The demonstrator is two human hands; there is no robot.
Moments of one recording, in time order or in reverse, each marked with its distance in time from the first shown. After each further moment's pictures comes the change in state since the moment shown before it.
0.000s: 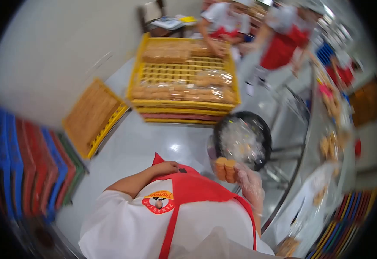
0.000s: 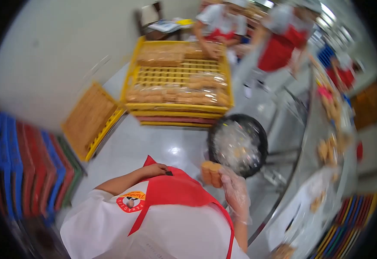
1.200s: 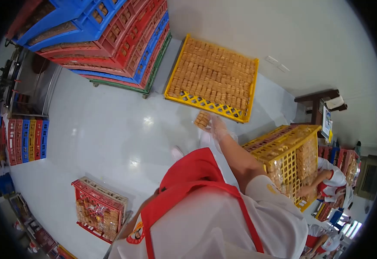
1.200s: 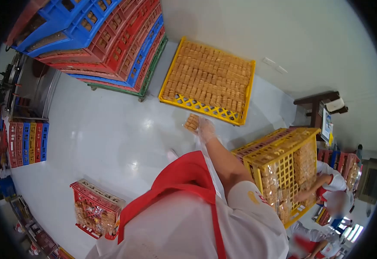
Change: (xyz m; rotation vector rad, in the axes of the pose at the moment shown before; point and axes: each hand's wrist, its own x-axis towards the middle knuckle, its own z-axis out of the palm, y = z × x) left_hand -0.323 -0.288 0.018 -1.285 1.177 -0.555; right_hand 0.211 -0.055 0.900 -0.150 -0.966 0.386
